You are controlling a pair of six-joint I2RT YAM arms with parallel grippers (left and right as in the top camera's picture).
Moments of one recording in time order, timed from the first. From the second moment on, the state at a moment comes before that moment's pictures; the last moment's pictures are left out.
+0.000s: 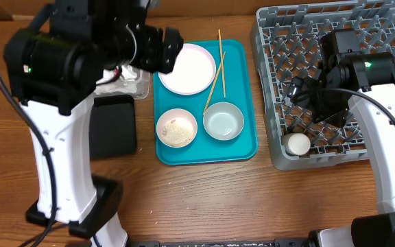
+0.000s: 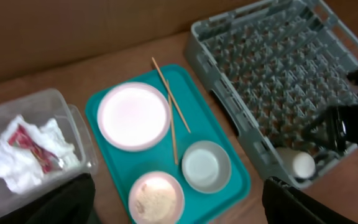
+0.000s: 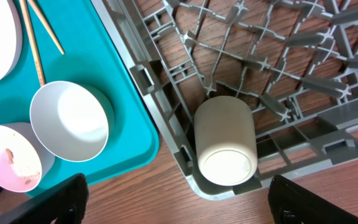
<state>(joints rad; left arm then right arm) -0.29 1.91 2.80 -1.69 0.23 -0.04 0.10 1.61 1.64 -1.41 -0.07 0.49</state>
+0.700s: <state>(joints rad) -0.44 1.97 1.74 -1.30 0.13 -0.12 0.10 1.61 1.64 -1.37 -0.07 0.49</state>
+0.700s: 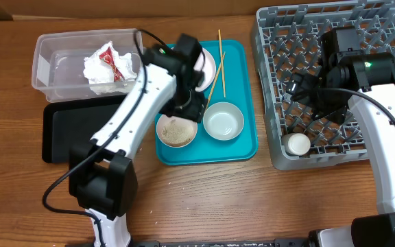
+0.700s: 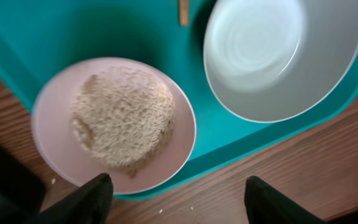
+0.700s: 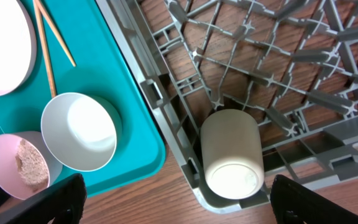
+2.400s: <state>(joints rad) -0.11 1.94 1.77 -1.41 0.38 -0.03 0.10 1.61 1.64 -1.35 -0.07 0.47</state>
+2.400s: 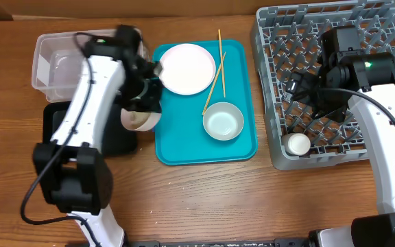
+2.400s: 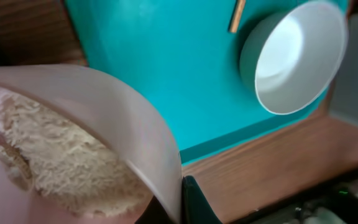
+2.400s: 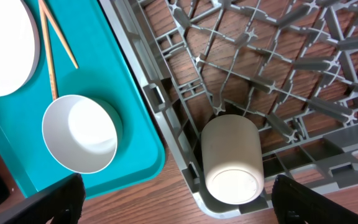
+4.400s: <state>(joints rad) 0.62 1.93 1.28 -1.17 1.42 0.11 0.10 1.61 1.64 -1.37 -0.07 0.46</state>
